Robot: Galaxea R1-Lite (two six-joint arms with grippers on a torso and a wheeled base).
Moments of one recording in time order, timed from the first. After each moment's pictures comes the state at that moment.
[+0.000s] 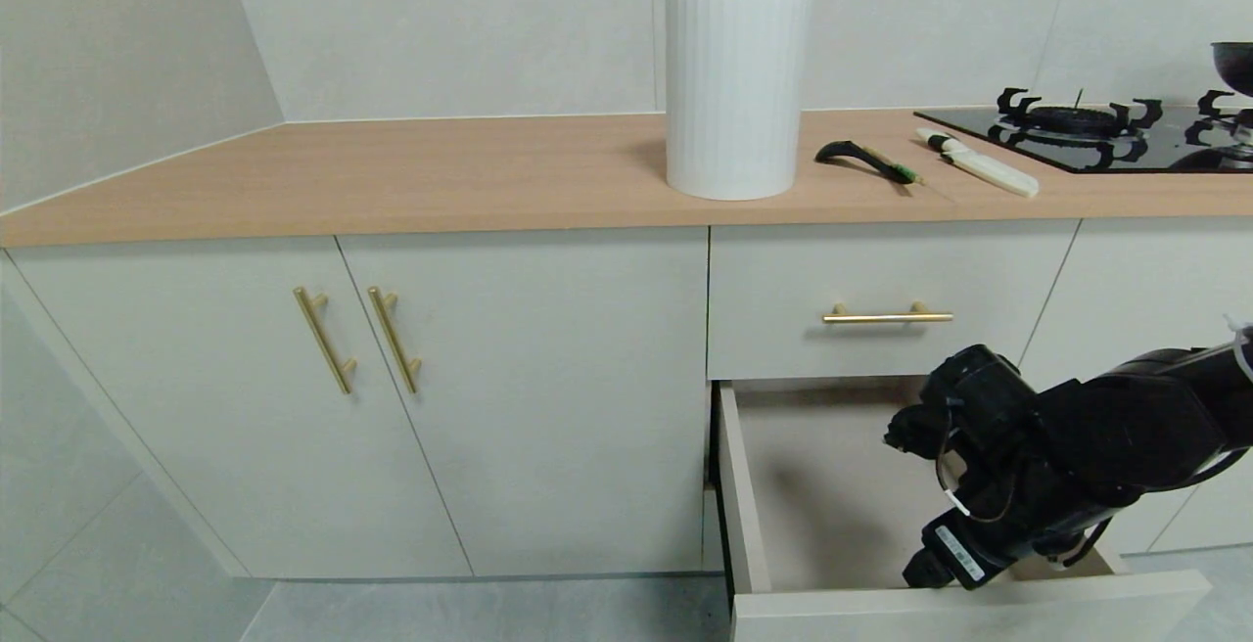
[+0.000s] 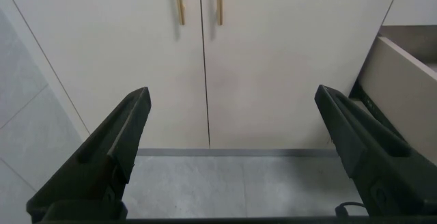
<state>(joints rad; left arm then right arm) 0.00 0.00 0.00 0.00 0.02 0.00 0.42 1.87 -0.93 0.33 -0.14 -0.07</state>
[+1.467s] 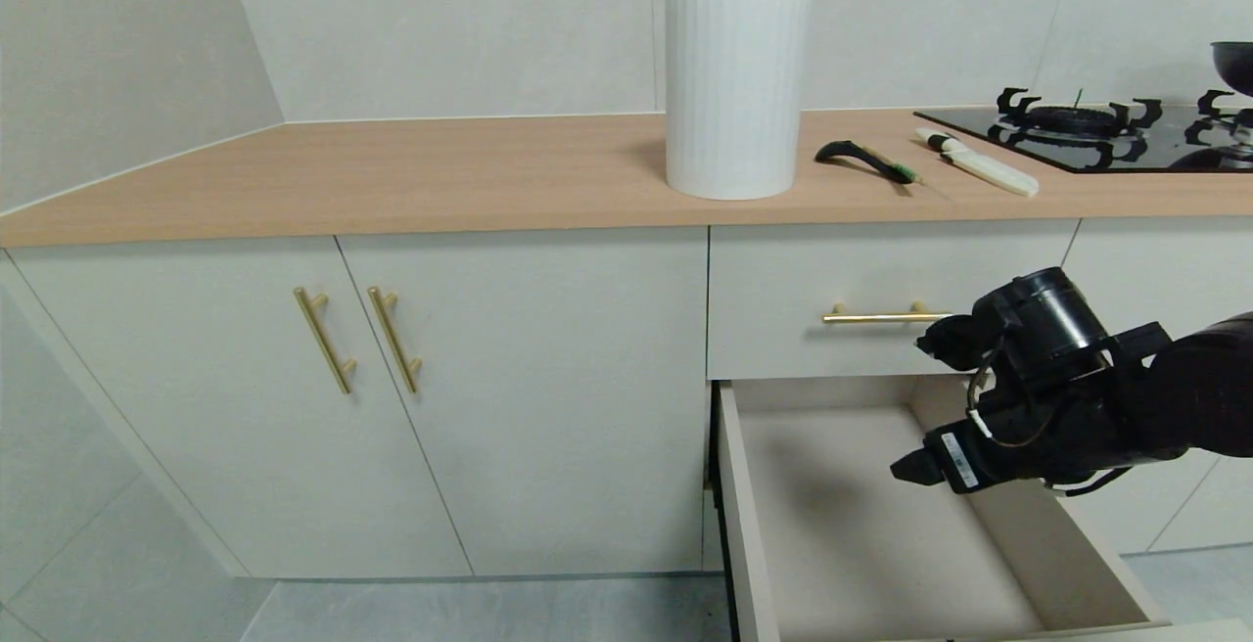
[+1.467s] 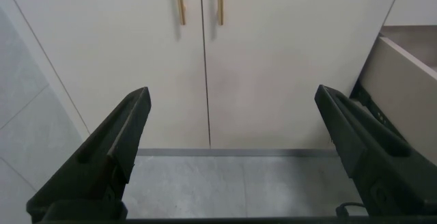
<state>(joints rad) 0.00 0.00 0.00 0.00 0.02 0.00 0.36 1.75 -0.96 0.13 -0.15 0.02</state>
